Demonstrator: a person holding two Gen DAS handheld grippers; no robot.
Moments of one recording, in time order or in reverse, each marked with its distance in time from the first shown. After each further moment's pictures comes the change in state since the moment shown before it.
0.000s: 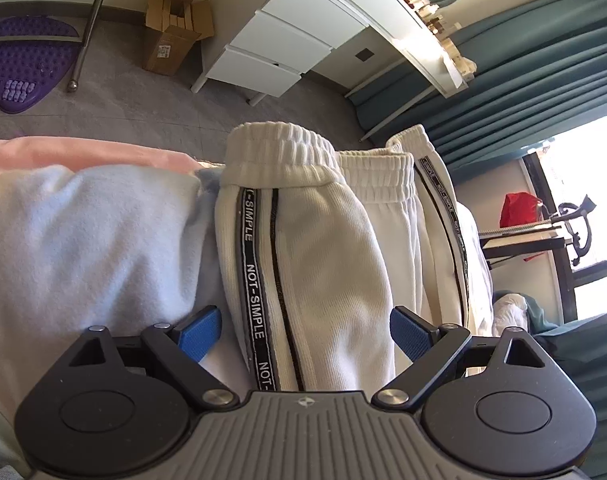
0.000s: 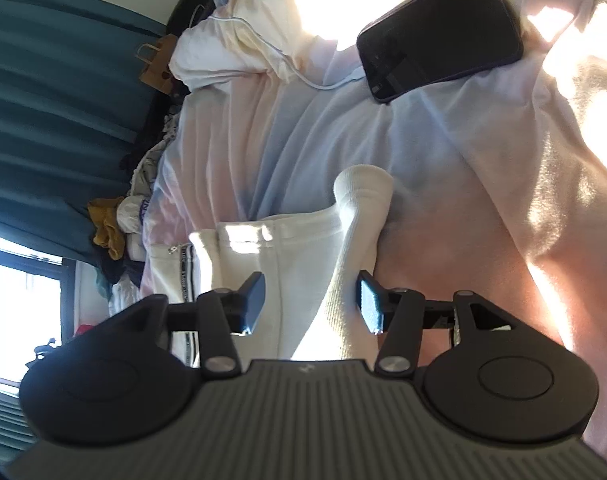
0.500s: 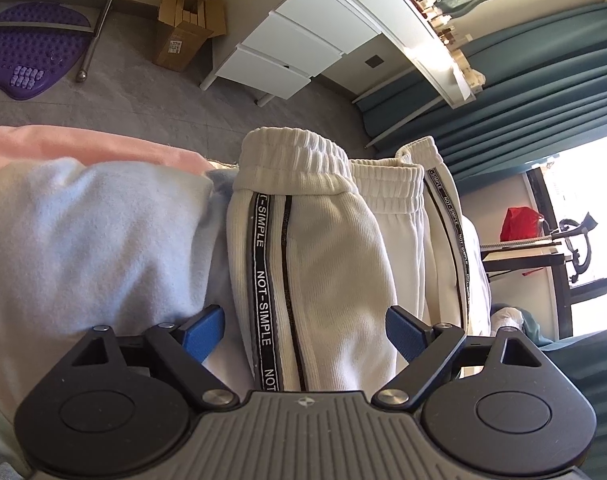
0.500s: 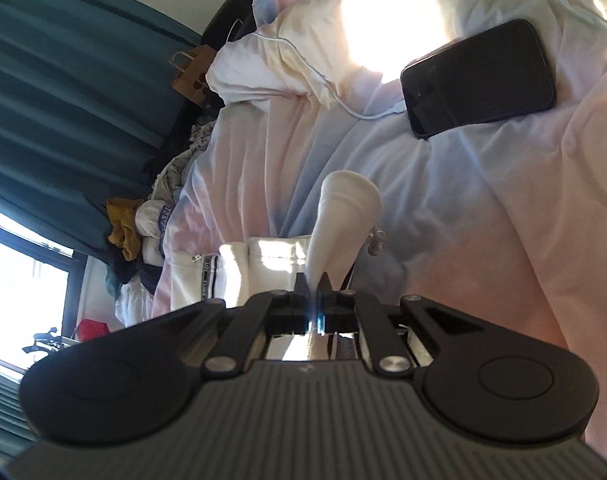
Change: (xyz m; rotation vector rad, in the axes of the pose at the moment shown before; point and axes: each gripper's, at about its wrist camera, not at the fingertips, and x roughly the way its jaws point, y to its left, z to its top) left arm 0.004 0.004 0.000 -0.035 -0.009 -0.006; right arm -0.009 0.018 0.000 -0.099 -0.081 0.075
